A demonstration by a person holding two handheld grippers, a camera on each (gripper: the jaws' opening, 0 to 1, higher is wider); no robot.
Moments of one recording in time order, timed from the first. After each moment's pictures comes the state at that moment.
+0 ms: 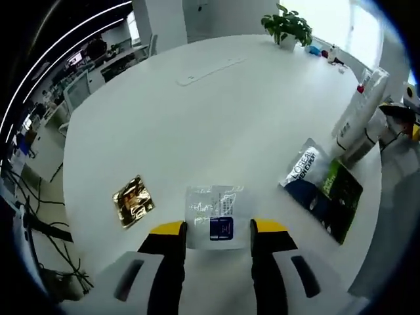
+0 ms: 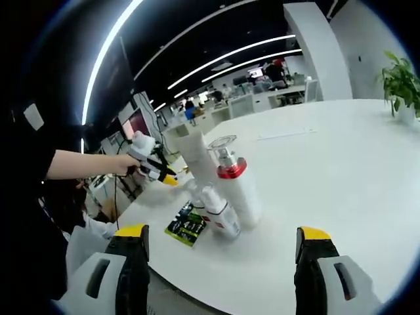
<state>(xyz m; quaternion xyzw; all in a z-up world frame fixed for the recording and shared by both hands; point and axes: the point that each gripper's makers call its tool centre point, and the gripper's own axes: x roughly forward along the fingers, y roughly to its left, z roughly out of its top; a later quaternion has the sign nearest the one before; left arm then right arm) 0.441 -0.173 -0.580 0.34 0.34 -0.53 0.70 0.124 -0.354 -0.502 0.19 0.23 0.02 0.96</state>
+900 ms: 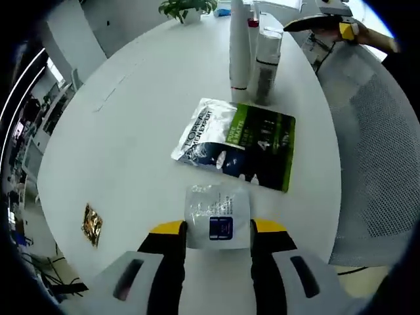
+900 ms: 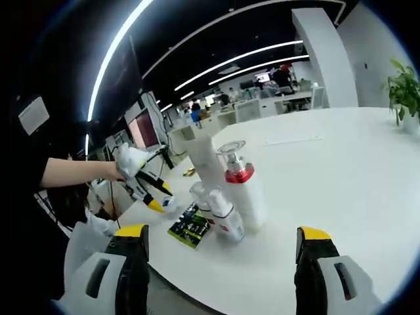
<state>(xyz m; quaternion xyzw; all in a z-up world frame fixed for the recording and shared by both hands) 0.328 -0.141 -0.593 0.46 0.30 -0.64 0.53 0.124 -0.347 -0.495 0.17 0.21 0.03 0.96</state>
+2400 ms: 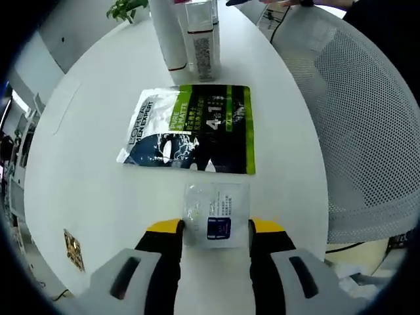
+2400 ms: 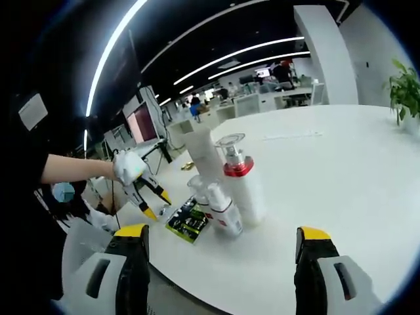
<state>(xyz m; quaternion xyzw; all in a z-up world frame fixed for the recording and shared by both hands) 0.301 -0.135 -0.622 0.50 0.28 -0.69 0.44 0.123 -0.347 -0.502 0.17 0.23 0.03 0.96</state>
